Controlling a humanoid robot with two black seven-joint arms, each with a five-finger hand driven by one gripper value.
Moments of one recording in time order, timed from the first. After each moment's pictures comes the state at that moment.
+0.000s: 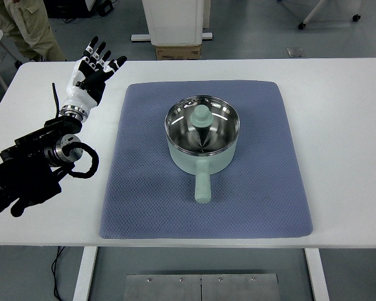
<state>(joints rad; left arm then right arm) -1.02 0.15 -0.02 -0.43 -0.53 -0.22 -0.61 0.00 0.00 0.47 0.13 -0.44 -0.04 0.04</state>
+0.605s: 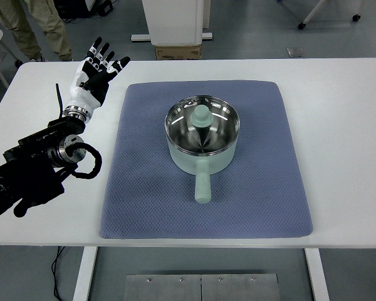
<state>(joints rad) -1.02 0.14 -0.02 -0.43 -0.53 -0.22 -0.61 0.00 0.00 0.47 0.13 -0.44 -0.04 0.04</state>
